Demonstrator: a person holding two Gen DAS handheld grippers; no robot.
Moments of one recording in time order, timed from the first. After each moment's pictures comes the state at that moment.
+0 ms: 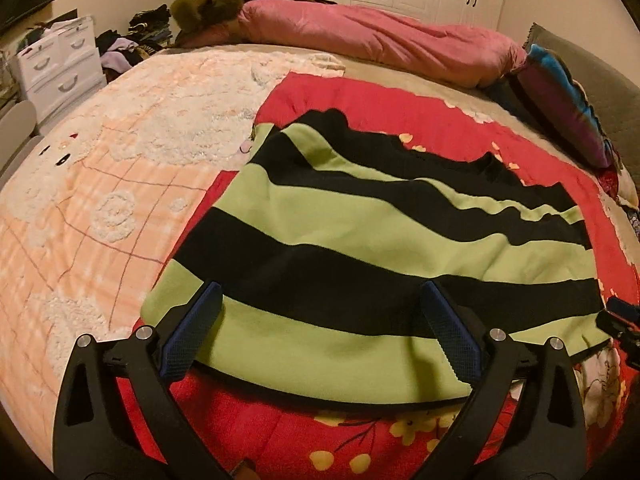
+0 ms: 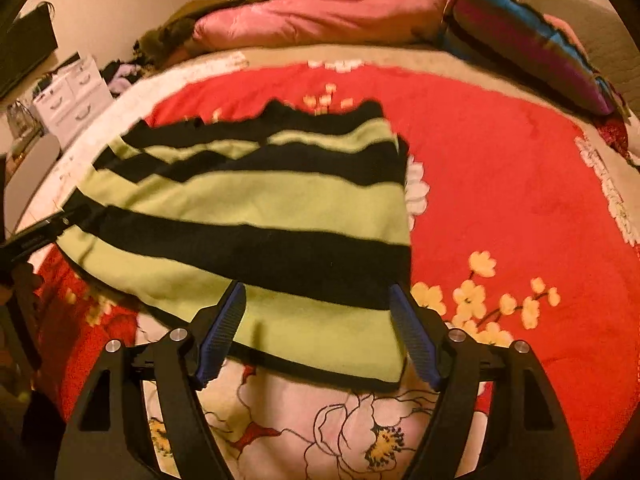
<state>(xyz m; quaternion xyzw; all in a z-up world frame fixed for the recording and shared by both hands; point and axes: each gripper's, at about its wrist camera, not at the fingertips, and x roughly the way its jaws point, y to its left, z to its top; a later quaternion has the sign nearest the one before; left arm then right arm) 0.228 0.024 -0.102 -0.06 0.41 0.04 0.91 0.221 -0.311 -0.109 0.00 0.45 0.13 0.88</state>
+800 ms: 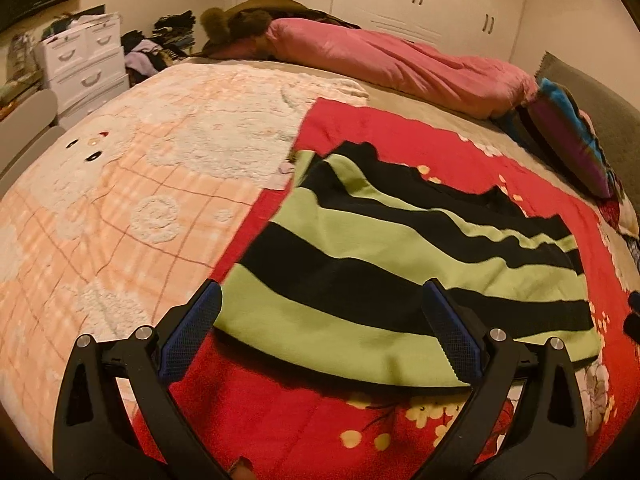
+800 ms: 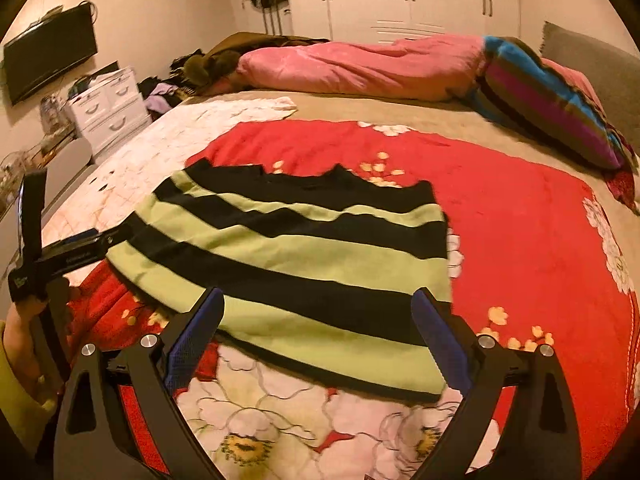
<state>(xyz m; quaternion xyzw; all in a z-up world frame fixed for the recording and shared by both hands) 0.204 0.054 -0.080 -0.09 0.38 0.07 0.92 0.195 -0.264 -0.054 -0.02 0.38 0.18 0.90</state>
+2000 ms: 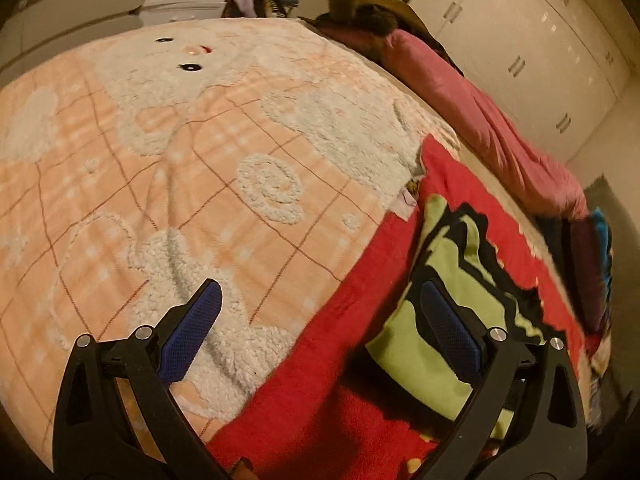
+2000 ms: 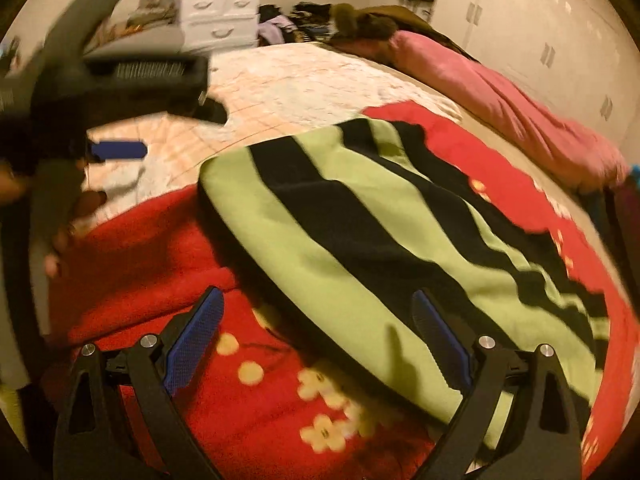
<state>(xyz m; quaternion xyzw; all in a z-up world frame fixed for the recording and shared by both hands) 0.178 0.172 -0.101 -0.30 0.35 0.16 0.87 0.186 -0.028 -0.128 -0.23 0.35 0.31 0.85</state>
